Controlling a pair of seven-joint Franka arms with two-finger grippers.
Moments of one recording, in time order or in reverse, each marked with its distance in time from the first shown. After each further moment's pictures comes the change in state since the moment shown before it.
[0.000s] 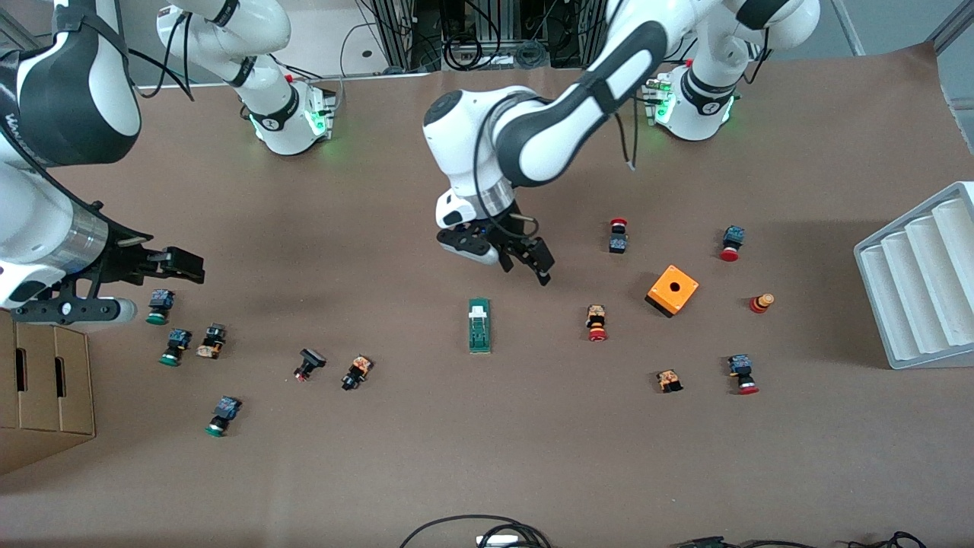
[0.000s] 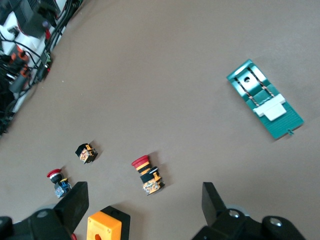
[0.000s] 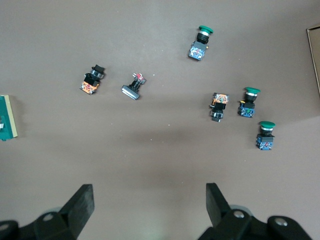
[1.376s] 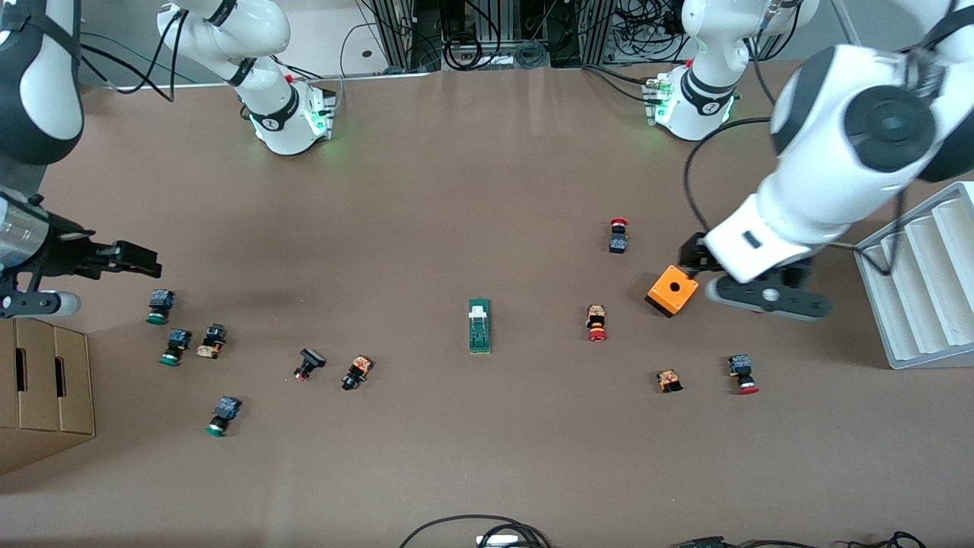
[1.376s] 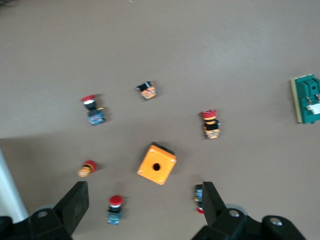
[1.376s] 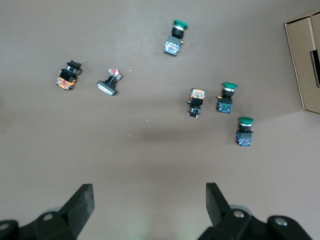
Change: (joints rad) left arm 0.574 -0.285 0.056 0.092 -0.622 -0.217 0.503; right arm -0.114 -0.020 -0.009 -0.033 0.000 -0.003 -0.121
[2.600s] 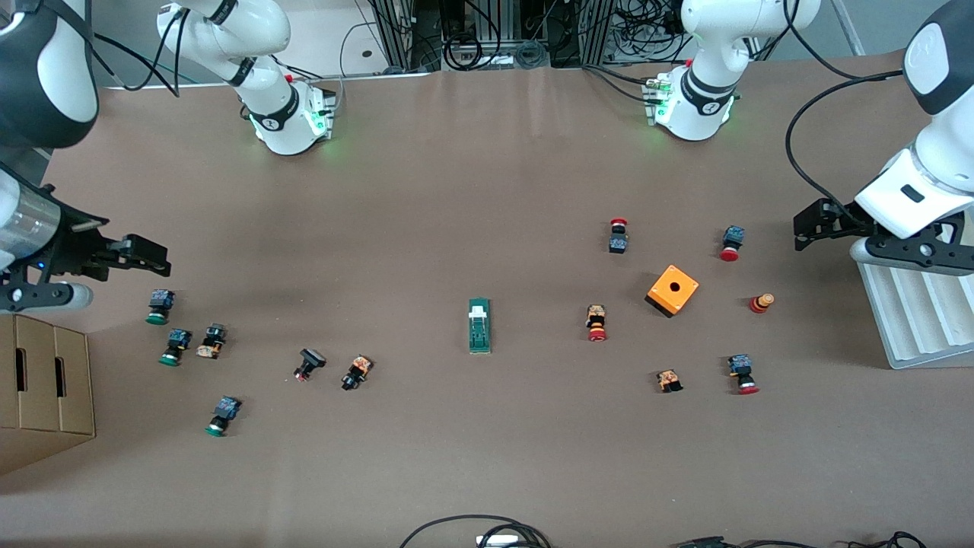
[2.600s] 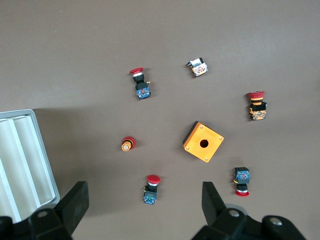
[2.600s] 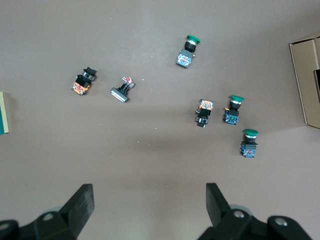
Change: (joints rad) left arm -0.091 -0.241 0.362 -0.295 -0.108 0.093 0.200; right arm 0.046 -0.035 0.005 -0.001 0.000 0.025 0.004
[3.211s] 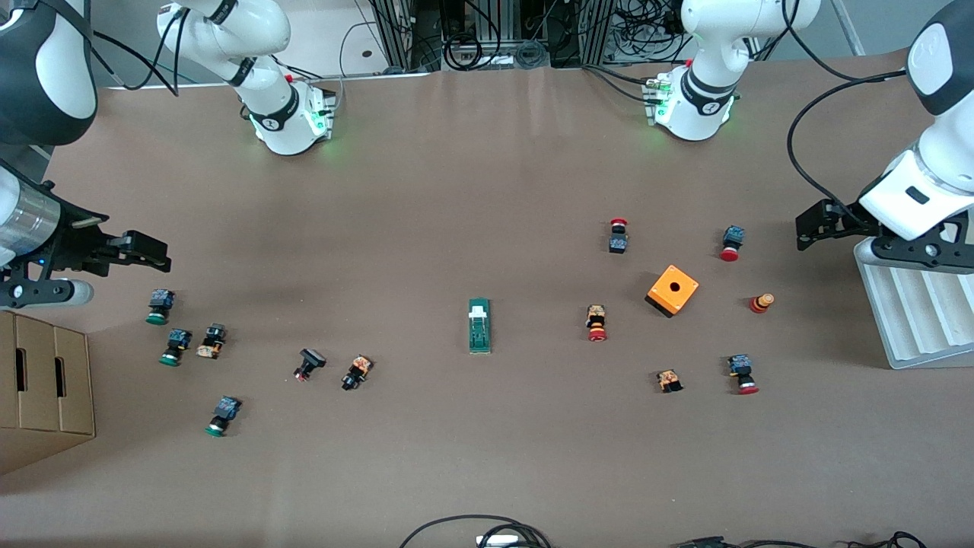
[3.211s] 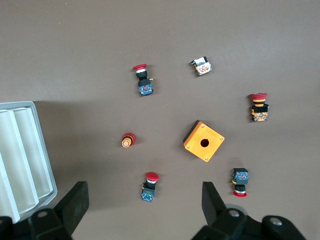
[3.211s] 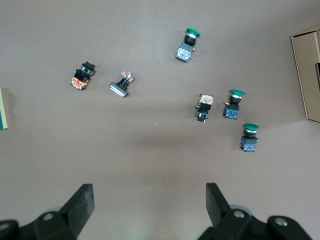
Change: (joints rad) left arm 0.000 0.000 0.009 0.000 0.000 -0.013 -0.043; right arm -0.001 0.004 0.000 -0.003 0.000 -0.021 0.004
